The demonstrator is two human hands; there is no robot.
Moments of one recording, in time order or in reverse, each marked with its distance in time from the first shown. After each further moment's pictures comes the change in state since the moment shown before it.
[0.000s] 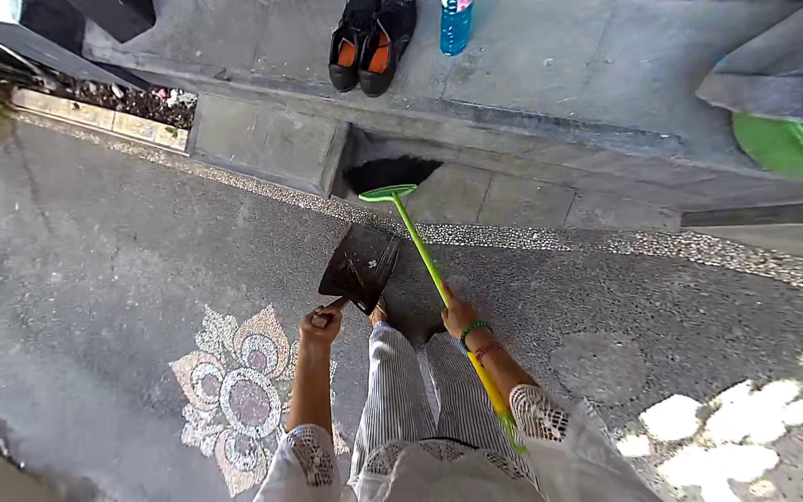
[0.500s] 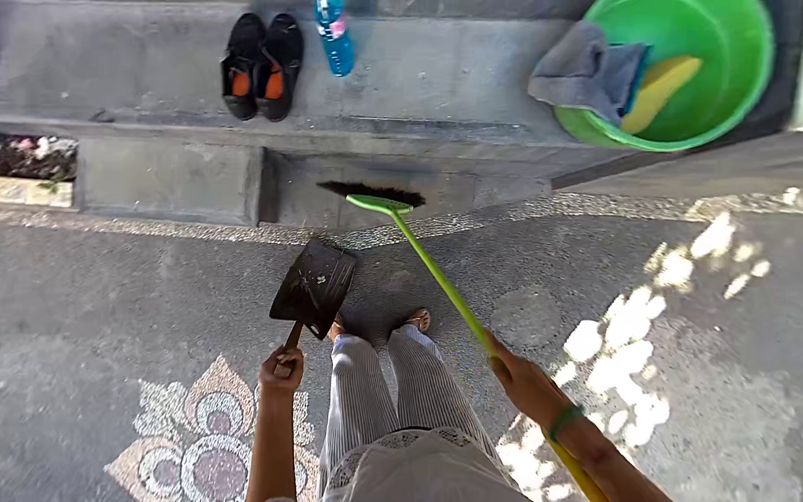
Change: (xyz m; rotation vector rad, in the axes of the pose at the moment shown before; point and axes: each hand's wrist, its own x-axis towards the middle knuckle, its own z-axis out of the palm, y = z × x) left_hand -0.010 -0.023 -0.022 0.241 -0.061 -0.099; right_hand -0.197 0.152 -0.009 0.247 0.187 0.107
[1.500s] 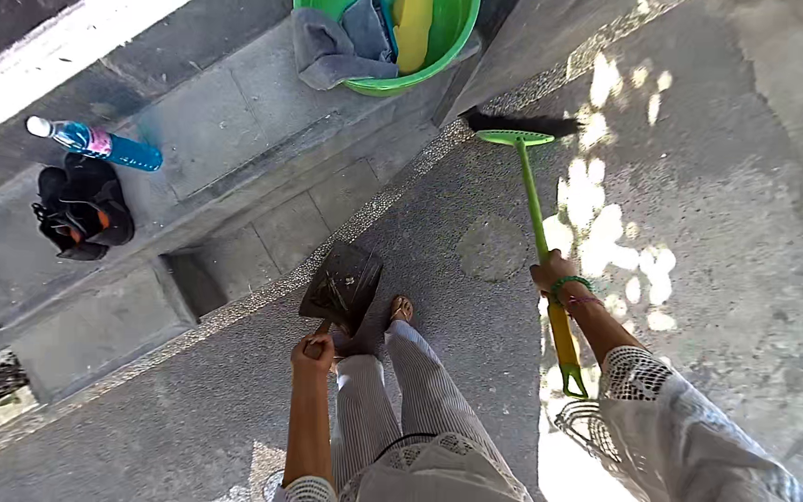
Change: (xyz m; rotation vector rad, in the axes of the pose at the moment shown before) left_hand -0.006 -0.261 0.105 0.475 0.049 -0.012; right_hand 0.085 0.293 -0.046 0.601 0.292 0.688
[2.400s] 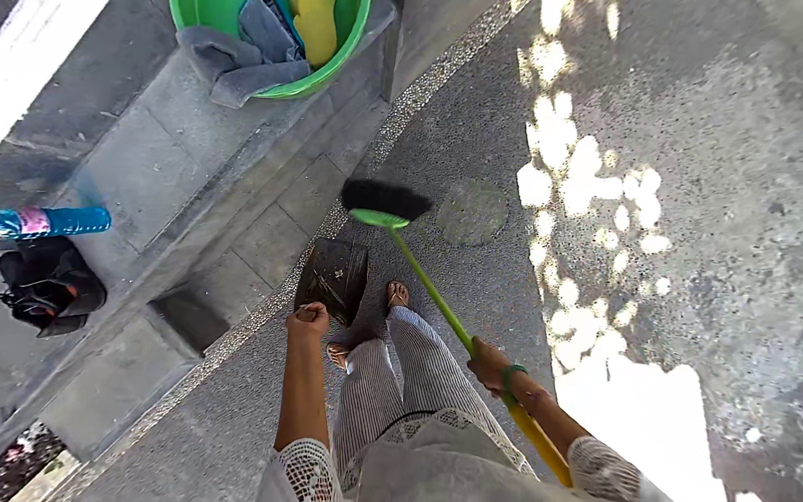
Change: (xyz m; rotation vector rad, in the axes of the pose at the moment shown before) left_hand 0.018 -0.068 0.090 0.223 0.058 0.115; right_hand -0.122 0.089 0.146 0.097 -0.663 0.057
